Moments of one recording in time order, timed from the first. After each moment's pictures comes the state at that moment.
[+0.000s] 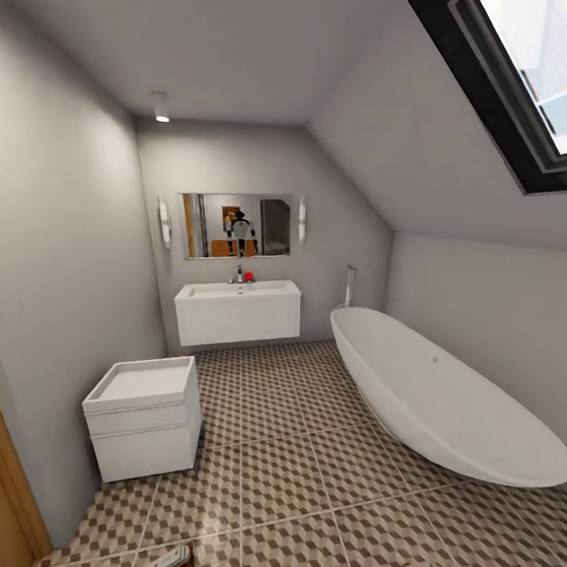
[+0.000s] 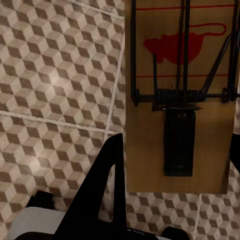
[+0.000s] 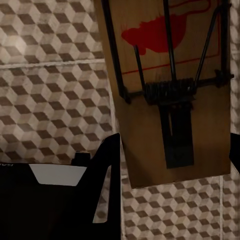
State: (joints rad) left arm -0.47 0.03 0.03 0.03 0.39 0.02 -0.07; right arm -0.48 -0.04 0.80 -0.04 -0.67 0.29 -0.08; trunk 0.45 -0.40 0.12
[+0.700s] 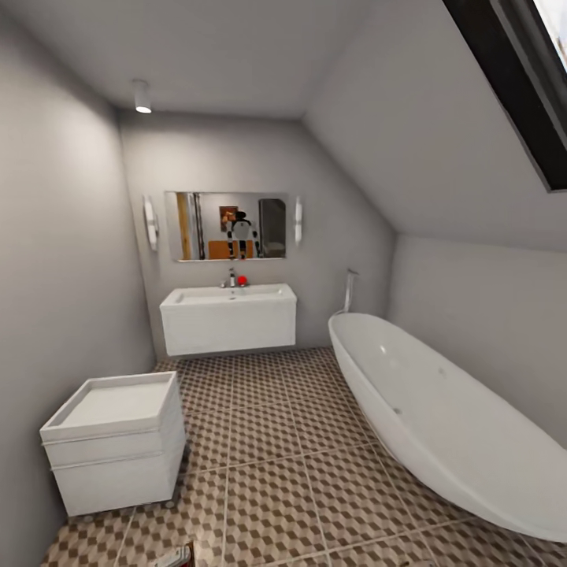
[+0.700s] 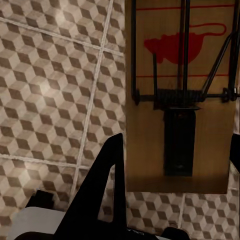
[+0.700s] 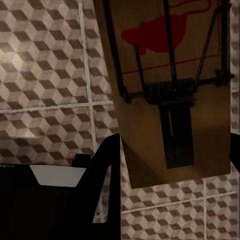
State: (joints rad) left arm -0.47 0.03 0.03 0.03 0.39 0.02 -0.07; right arm -0.48 -0.04 0.81 -0.04 -0.67 0.28 -0.08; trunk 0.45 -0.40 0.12
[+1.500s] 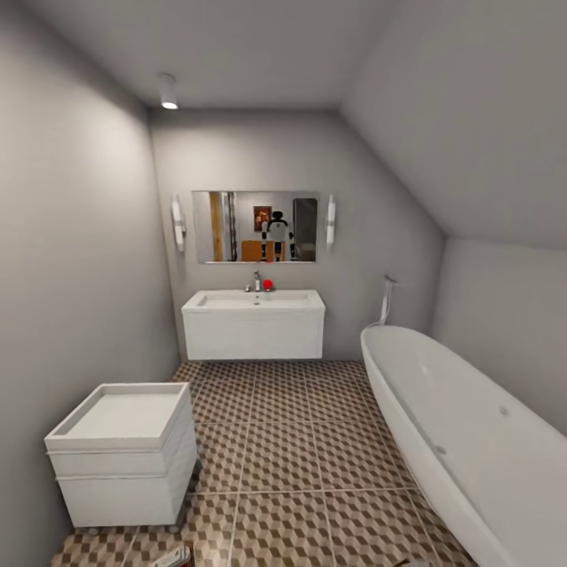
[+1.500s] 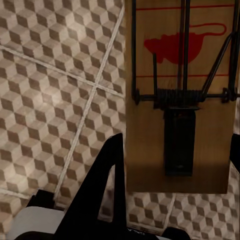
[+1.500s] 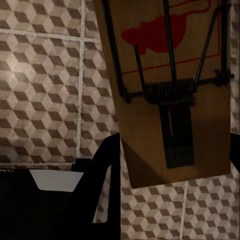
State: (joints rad) left arm -0.47 0.02 0.03 0.04 0.39 0.02 -0.06; right arm -0.48 -0.04 0.81 -0.04 -0.67 0.27 -0.08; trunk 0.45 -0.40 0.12
